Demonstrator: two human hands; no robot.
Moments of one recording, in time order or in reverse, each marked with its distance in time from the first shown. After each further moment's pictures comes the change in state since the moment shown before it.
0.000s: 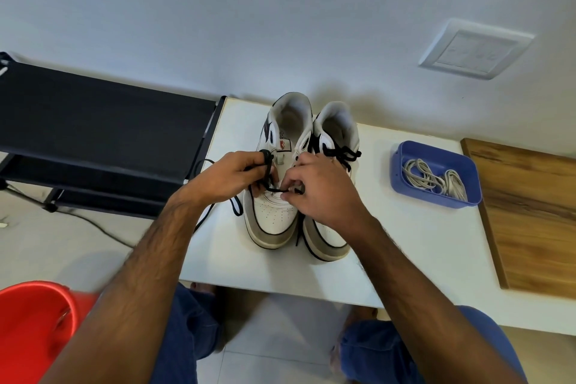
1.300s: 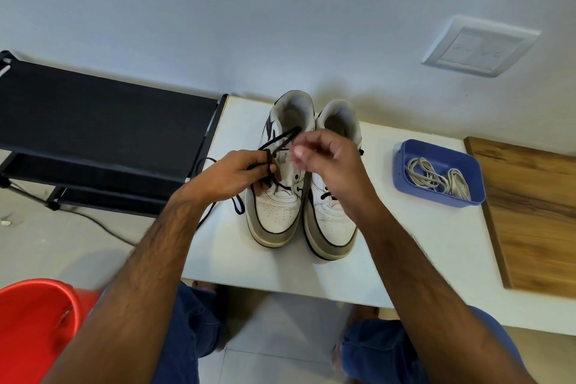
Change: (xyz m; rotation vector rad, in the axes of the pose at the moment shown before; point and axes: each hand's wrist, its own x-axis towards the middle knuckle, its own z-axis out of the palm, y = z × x) left_hand 0.005 -0.004 0.000 -0.040 -0.008 -0.020; right_hand 0.005 0.006 -0.012 1.096 0.249 0.198
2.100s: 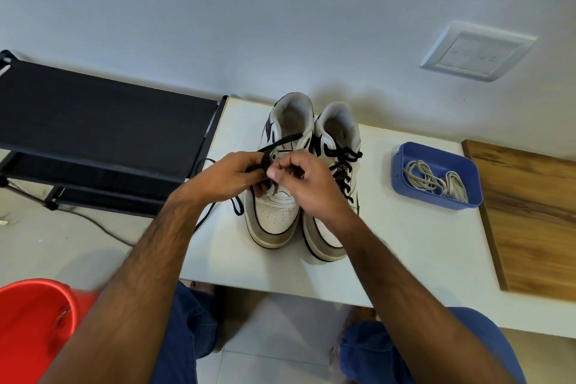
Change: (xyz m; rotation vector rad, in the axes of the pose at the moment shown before) left_hand -0.002 -0.005 -0.004 -0.003 -0.030 0.027; right_hand -0.006 0.016 0.029 -0.303 -0.092 -0.015
